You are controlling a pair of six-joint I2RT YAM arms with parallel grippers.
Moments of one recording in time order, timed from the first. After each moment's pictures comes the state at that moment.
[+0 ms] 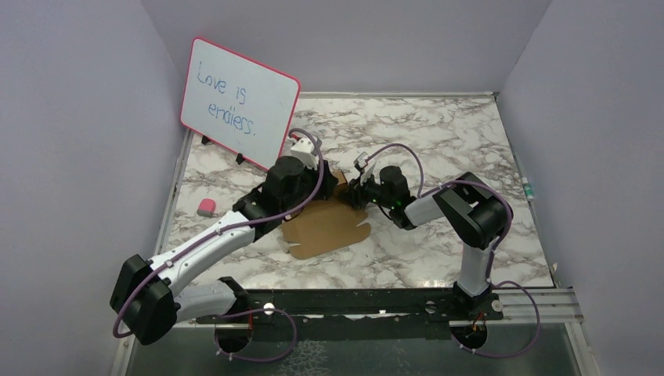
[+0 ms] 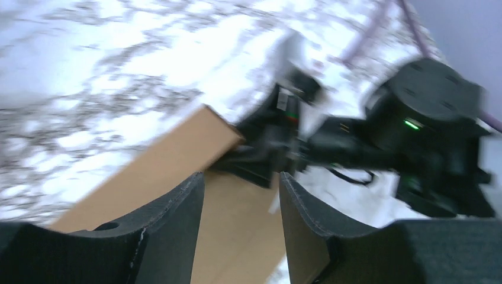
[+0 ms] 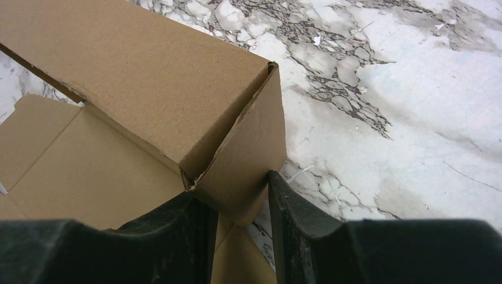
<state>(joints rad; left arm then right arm) -0.77 1.13 0.80 -0.01 -0.09 -0.38 0.61 1.91 0.70 0.89 -0.36 0.05</state>
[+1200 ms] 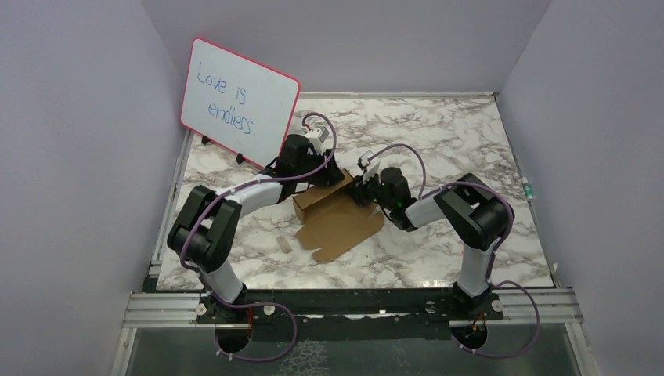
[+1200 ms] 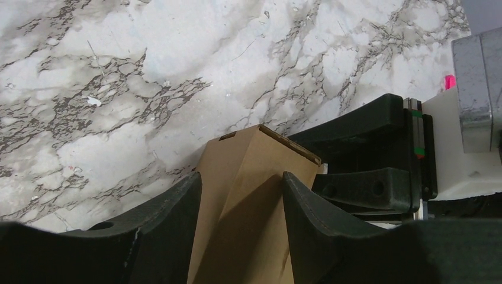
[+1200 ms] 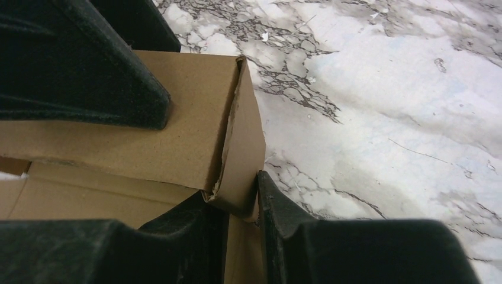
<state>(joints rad) -0.49 1.67 0.94 0.20 0.34 -0.39 0.61 1.90 0.69 0.89 -0.20 0.05</state>
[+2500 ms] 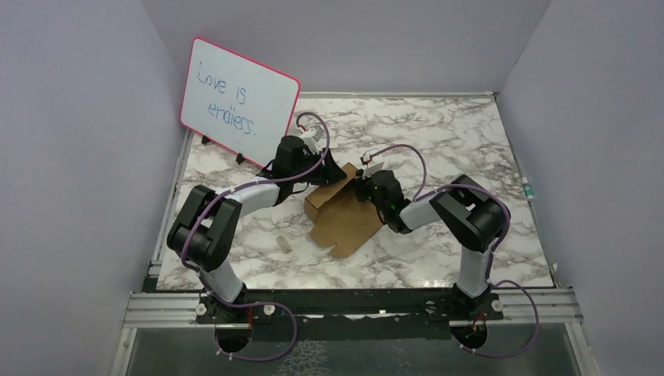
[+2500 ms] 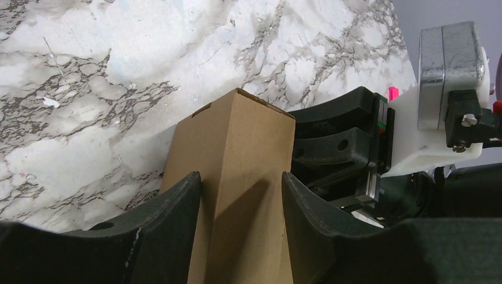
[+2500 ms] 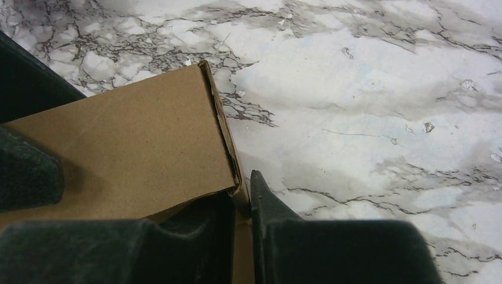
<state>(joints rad) -0.46 1.68 0.90 0.32 0.46 -0.54 0.67 1.90 0.71 0.90 0.16 0.16</state>
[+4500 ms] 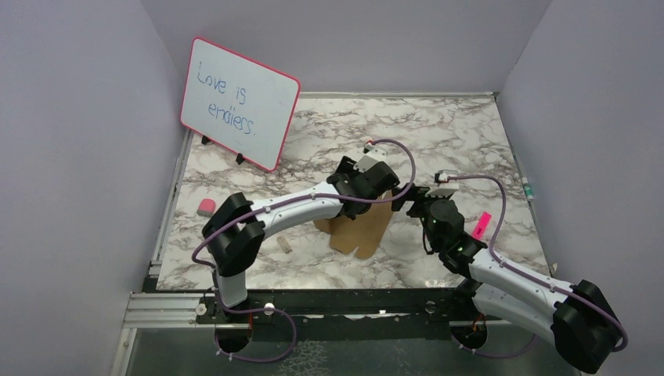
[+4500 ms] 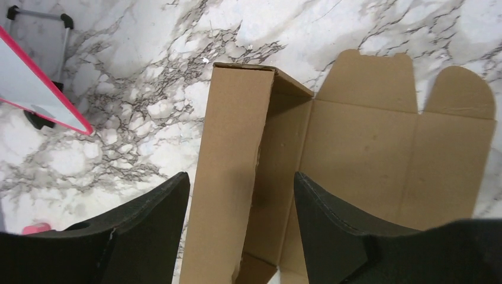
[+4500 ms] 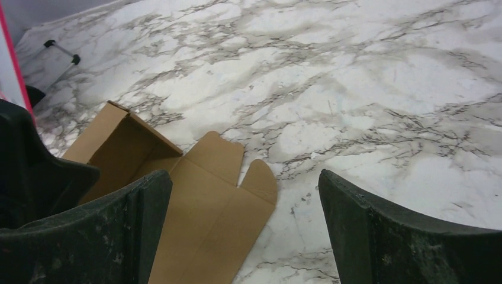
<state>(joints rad) -1.02 1.75 1.37 -0.54 -0.72 -0.33 0.67 0.90 0.29 0.43 0.50 0.38</state>
